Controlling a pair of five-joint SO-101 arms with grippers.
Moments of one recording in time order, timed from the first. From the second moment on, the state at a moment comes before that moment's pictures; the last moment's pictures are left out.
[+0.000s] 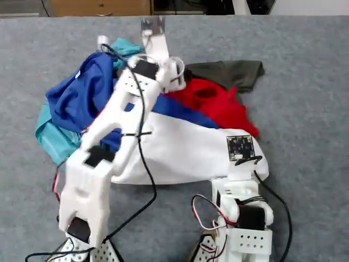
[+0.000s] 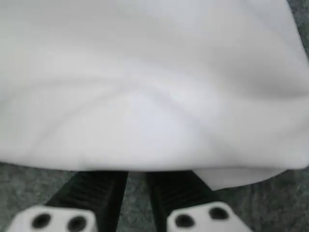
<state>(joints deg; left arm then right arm) 19.6 35.4 -31.0 60.4 16.5 1.6 -103.6 96.6 76.4 -0.9</state>
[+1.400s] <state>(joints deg) -27.9 37.5 -92.9 100.2 10.3 1.6 -103.6 96.6 76.4 -0.9</state>
